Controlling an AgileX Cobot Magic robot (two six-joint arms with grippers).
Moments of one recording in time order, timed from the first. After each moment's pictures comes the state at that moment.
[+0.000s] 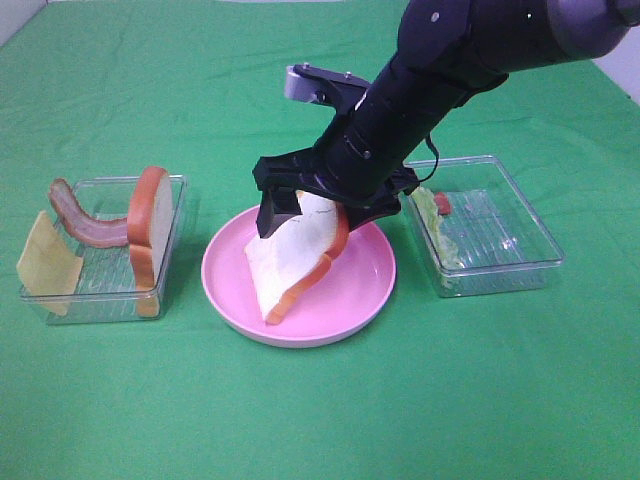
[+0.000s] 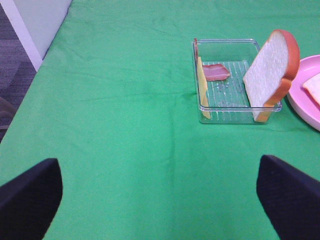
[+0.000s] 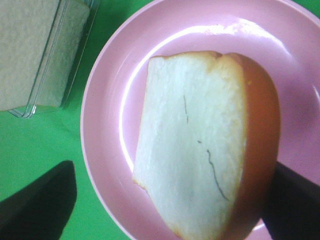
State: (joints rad) left arm 0.06 -0.01 -0.52 0.01 1.08 -0.03; right arm 0.55 1.98 -1.36 0.43 0.64 -0.15
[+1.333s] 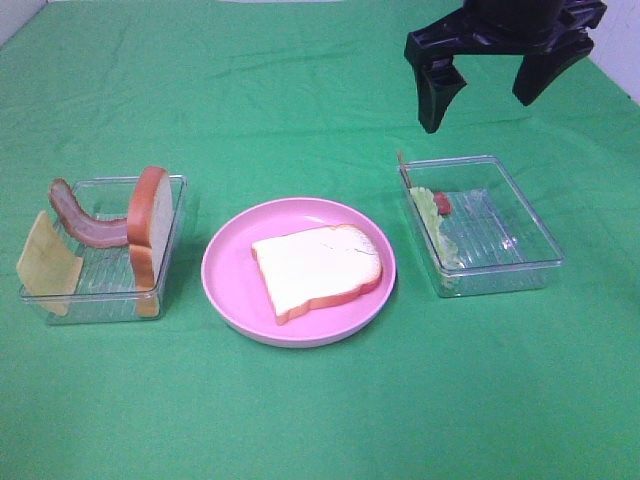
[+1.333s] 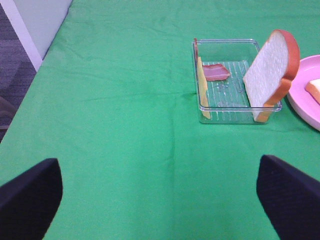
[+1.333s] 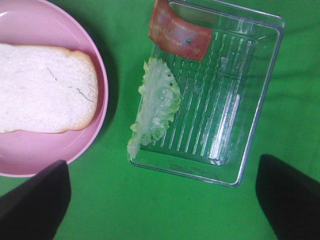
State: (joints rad) left arm 0.06 -0.01 -0.52 0.01 1.08 -0.03; right arm 0.39 1.84 -1.68 -0.10 1.21 0.05
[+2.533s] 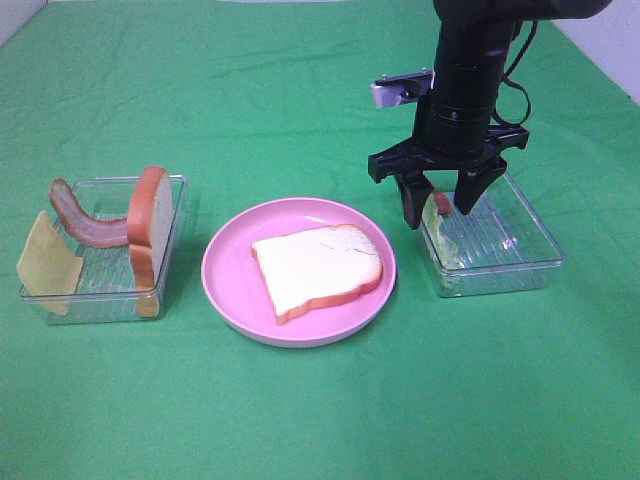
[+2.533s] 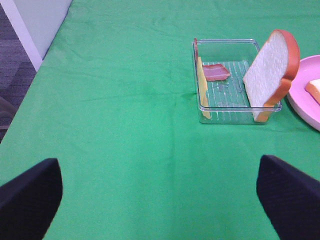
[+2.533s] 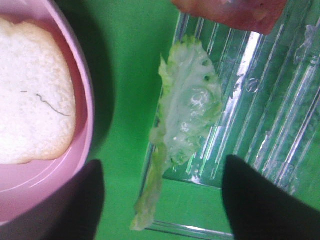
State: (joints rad) left arm 0.06 -0.01 -0.52 0.01 1.08 -0.03; right arm 0.38 2.15 -1.68 -0.05 1.15 0.06
